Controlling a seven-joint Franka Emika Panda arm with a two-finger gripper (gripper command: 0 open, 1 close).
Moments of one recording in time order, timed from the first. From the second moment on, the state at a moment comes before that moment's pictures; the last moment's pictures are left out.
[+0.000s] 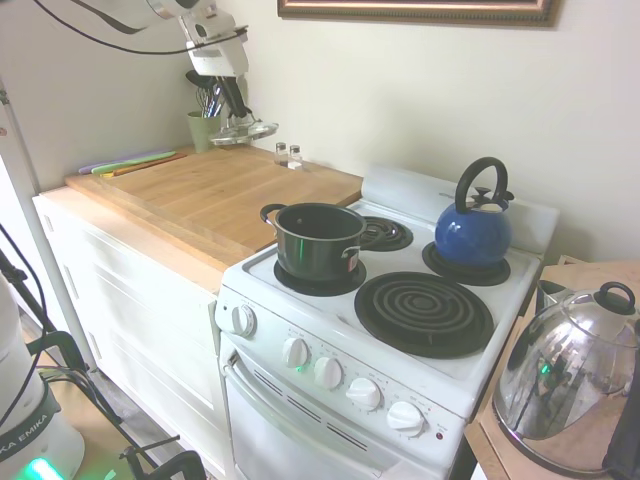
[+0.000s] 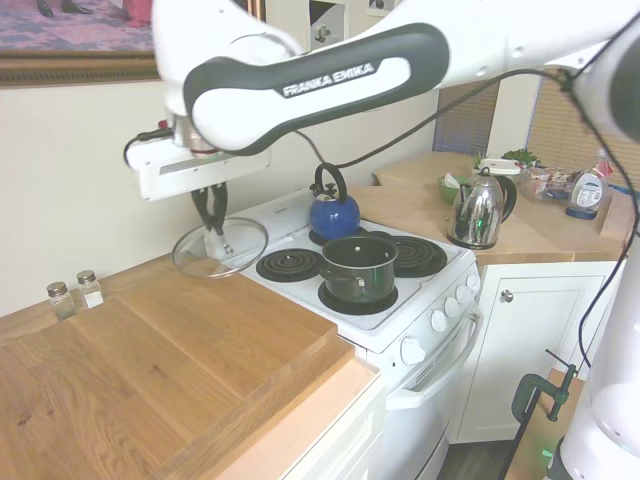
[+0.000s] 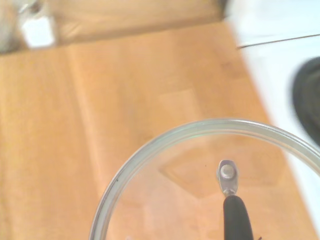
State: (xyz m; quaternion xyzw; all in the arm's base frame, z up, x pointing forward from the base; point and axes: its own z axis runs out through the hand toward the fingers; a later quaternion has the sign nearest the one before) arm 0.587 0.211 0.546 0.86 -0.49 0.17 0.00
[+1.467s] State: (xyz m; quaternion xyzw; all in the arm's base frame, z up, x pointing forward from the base) arm 0.692 0.252 0.388 0.88 -0.45 0.08 0.09
